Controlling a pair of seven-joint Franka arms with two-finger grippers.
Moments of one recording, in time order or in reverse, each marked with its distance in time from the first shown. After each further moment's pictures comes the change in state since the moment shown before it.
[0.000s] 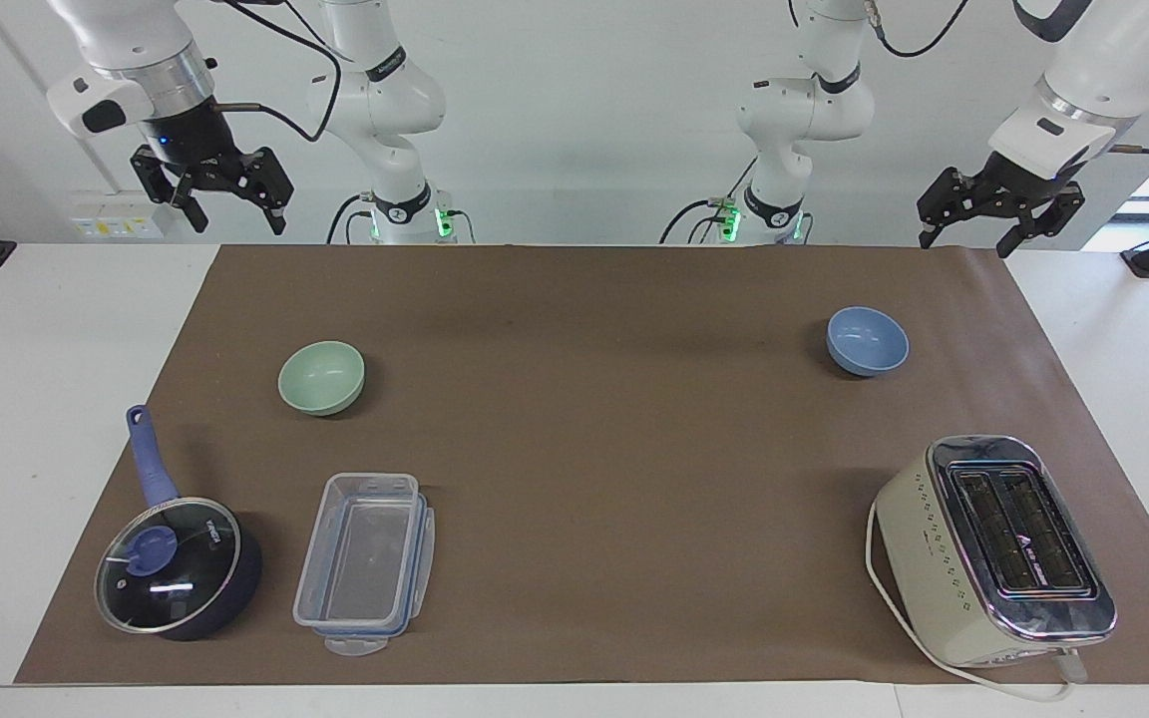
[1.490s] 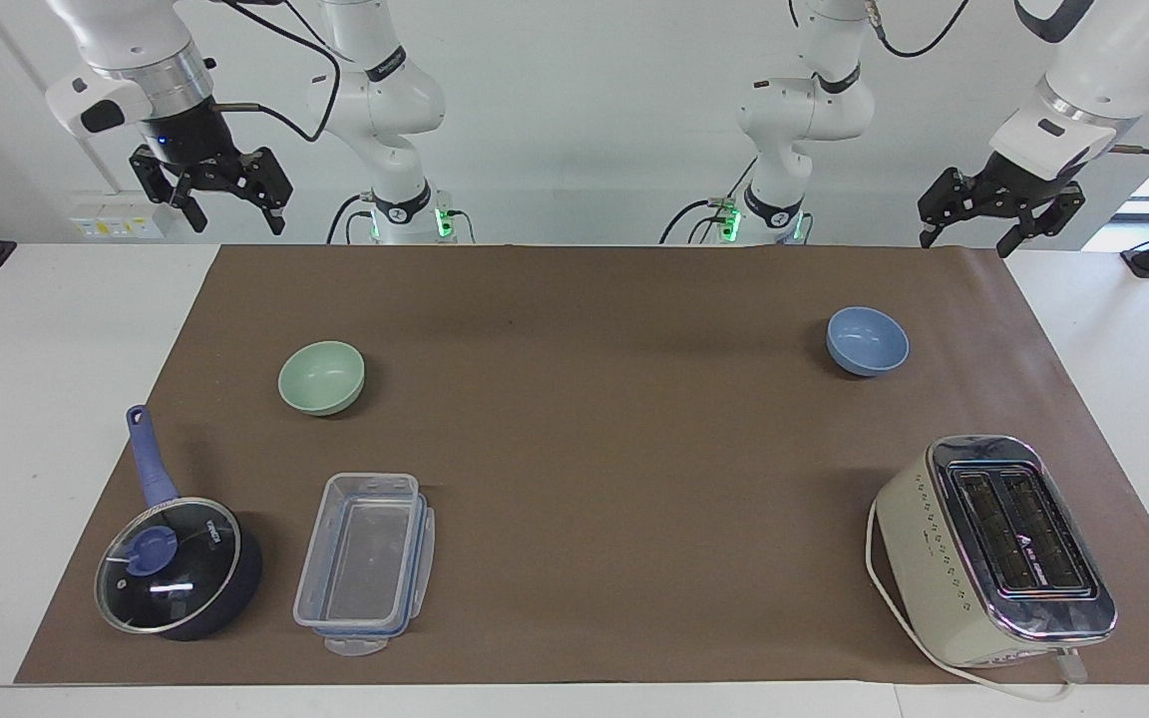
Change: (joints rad) left arm 0.001 0.000 0.002 -0.002 -0.004 -0.005 0.000; right arm -0.002 0.000 0.000 0.000 0.000 0.000 0.000
